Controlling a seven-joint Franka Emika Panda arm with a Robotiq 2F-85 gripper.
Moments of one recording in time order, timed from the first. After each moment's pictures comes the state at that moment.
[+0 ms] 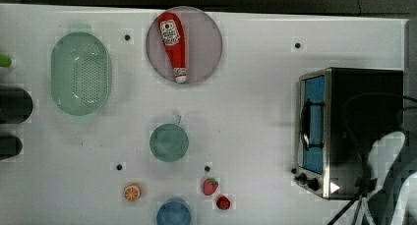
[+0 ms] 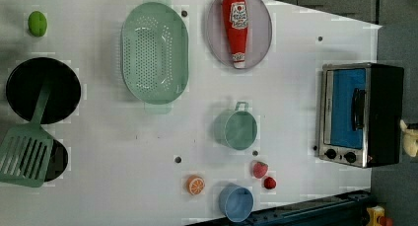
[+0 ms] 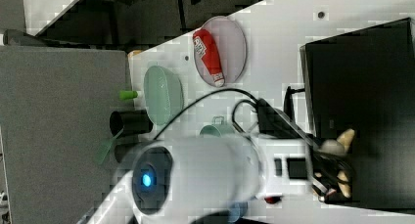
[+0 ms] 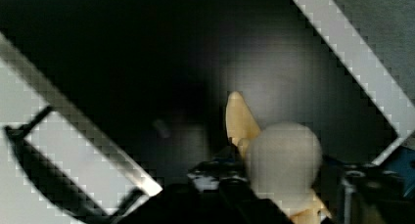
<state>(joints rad) -0.10 0.16 -0.67 -1.91 -0.05 0.46 -0.75</state>
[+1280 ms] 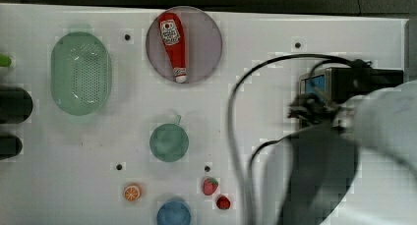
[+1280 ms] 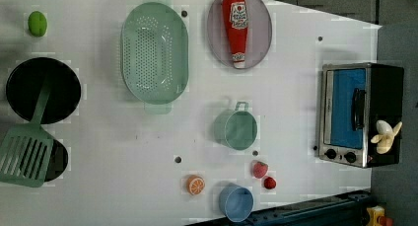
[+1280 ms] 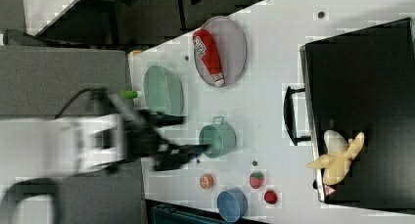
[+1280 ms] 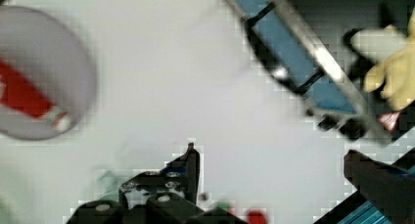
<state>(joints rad) -0.01 -0.13 -0.31 -1.83 -0.05 0.10 -0.39</state>
